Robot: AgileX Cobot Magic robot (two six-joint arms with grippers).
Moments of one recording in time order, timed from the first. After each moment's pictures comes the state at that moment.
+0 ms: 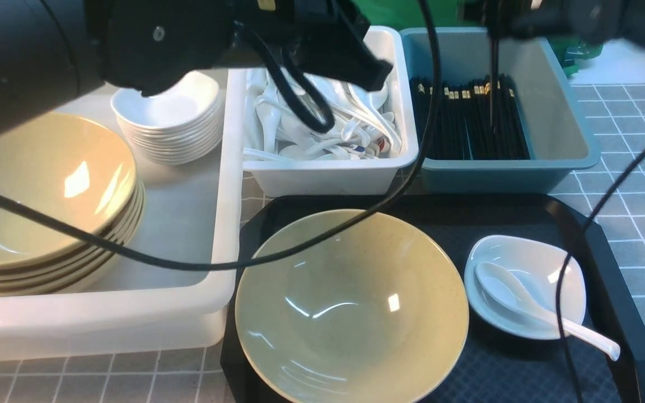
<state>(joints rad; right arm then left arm) 0.20 2.06 -1.74 -0.15 0.28 0.32 -0.63 1.51 -1.37 0.07 0.39 0.13</state>
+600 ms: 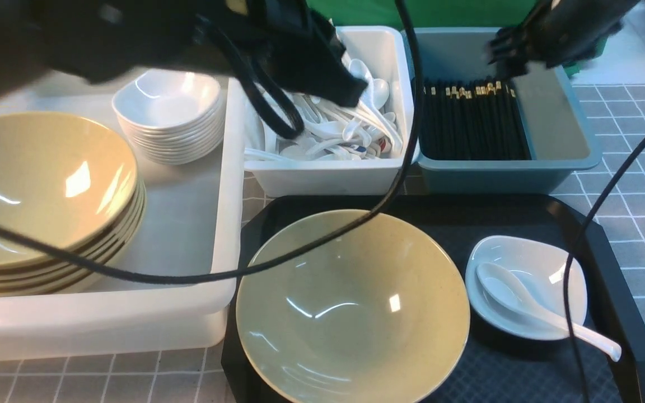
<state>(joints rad) 0.20 1.98 -1.93 -0.15 1.03 -0.02 -0.63 1.39 -1.37 0.01 0.59 0.14</state>
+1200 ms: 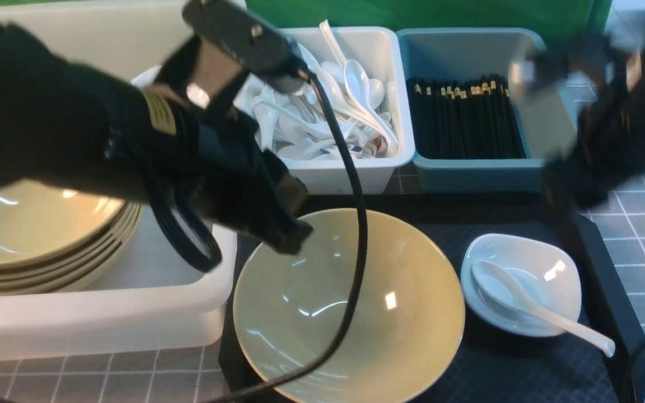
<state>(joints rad) 0.30 1.55 -1.28 0.00 1.22 -0.16 -0.63 1.25 -1.10 -0.23 0.72 0.30</state>
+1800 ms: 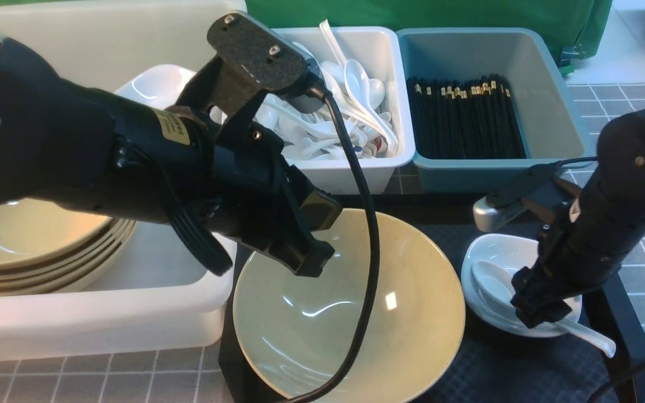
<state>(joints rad) 0.33 1.69 -1.03 0.00 0.86 -0.21 -0.63 1.25 -1.07 -0.40 0.69 0.46</state>
